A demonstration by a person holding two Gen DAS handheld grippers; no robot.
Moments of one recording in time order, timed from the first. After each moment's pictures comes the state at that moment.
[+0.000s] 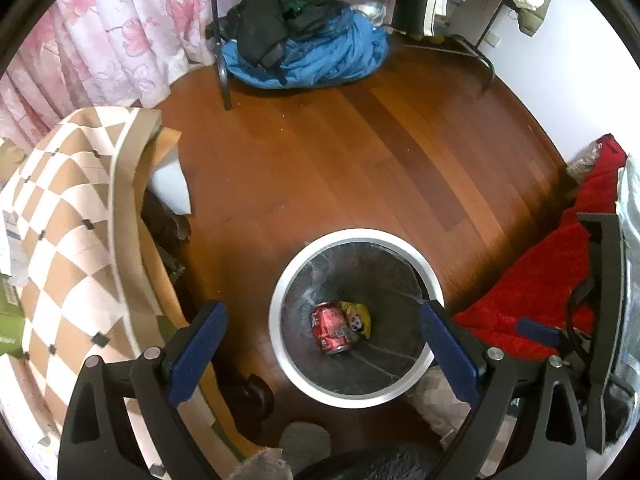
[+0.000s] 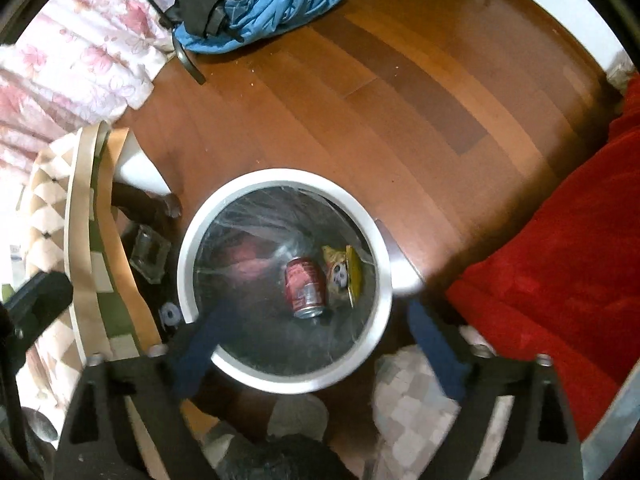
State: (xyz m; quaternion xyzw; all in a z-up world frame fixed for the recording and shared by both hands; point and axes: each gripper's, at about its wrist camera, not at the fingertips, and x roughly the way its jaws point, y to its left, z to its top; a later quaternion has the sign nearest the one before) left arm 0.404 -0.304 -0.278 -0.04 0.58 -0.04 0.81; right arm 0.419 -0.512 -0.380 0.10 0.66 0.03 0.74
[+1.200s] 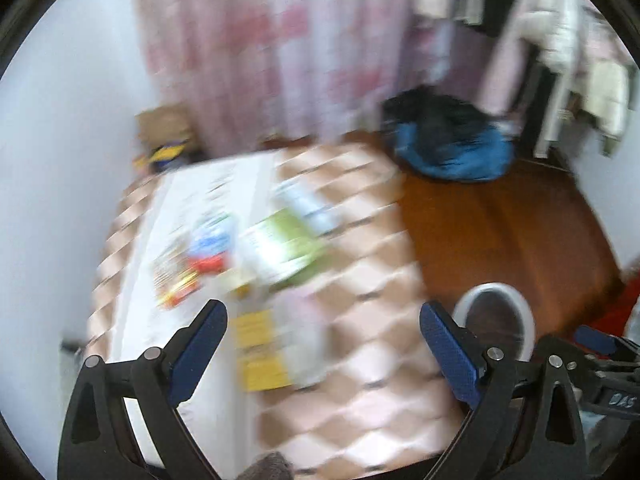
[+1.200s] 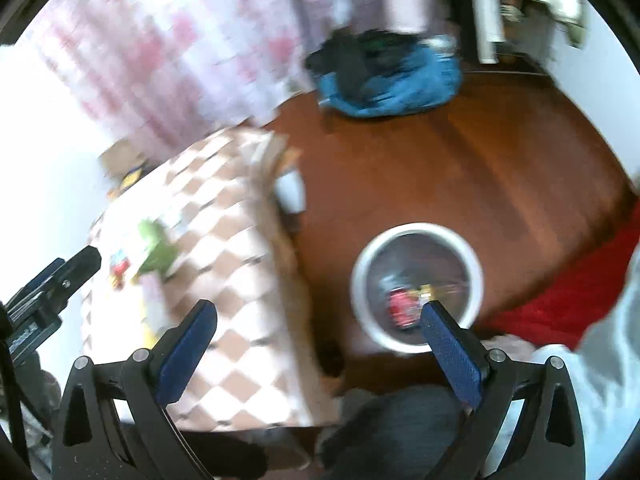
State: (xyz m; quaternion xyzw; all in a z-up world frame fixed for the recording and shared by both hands) left arm 0.220 -0.048 -0.147 -0.09 0.48 0.18 0.85; right arm 0.308 -0.323 -0.147 0.04 0.56 0.17 0.81
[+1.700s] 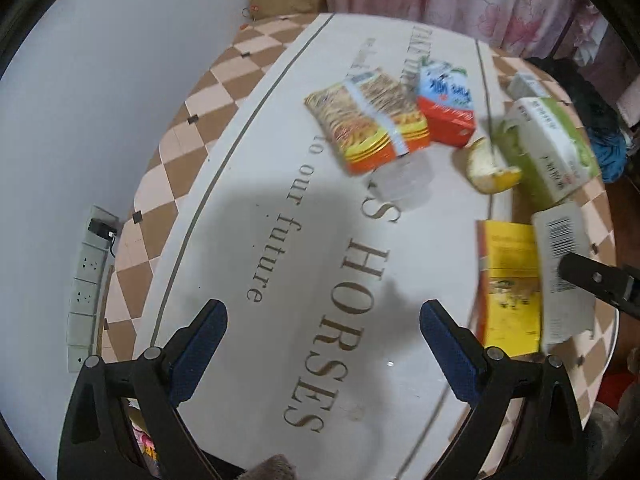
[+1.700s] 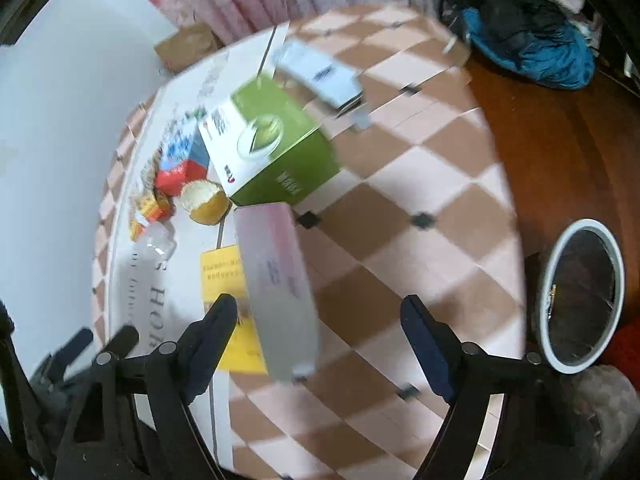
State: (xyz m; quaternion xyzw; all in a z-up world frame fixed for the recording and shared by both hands) left arm 0.136 0.098 -0.289 -0.18 0.57 0.31 0.74; right arm 0.291 -0.060 -0.286 -0.03 0.64 0.28 0.72
